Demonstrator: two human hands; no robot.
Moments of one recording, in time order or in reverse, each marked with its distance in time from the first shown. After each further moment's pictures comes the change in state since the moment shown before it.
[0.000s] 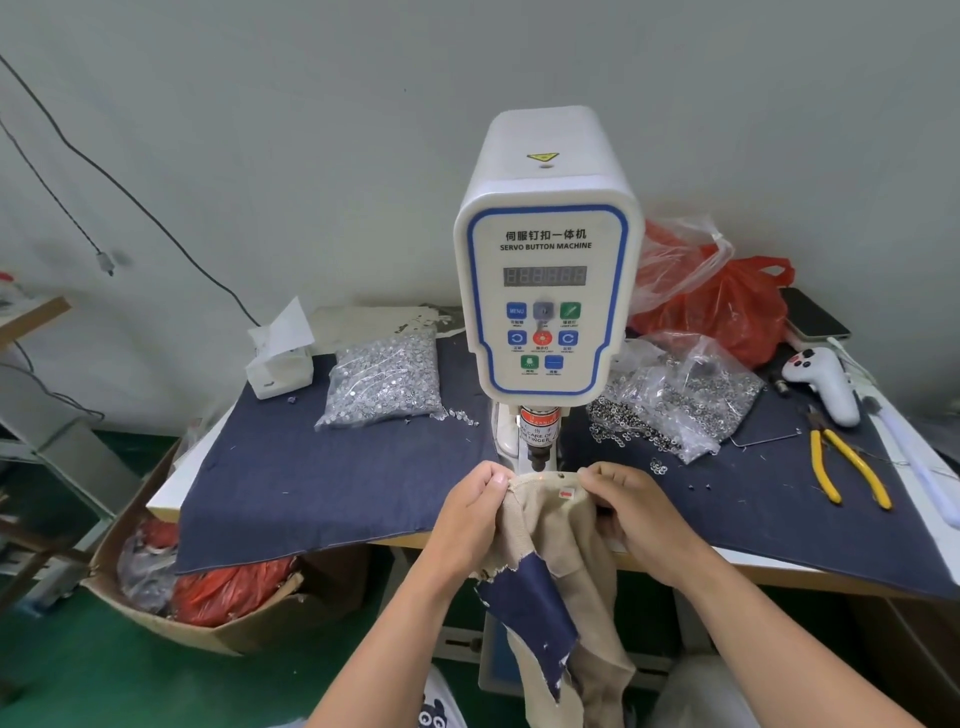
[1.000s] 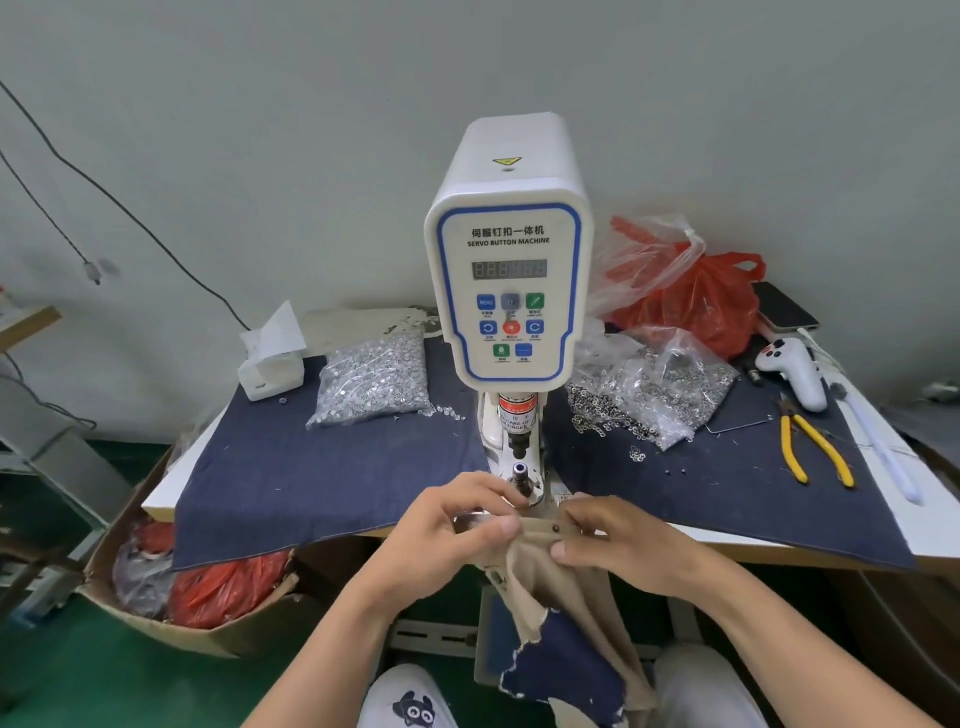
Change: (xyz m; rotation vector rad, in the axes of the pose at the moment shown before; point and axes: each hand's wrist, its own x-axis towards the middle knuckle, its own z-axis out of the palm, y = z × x) left_hand -0.047 0.026 -0.032 -0.022 -0.311 0.279; right_hand -0.065 -0.038 0.007 -0.669 -0.351 -0.181
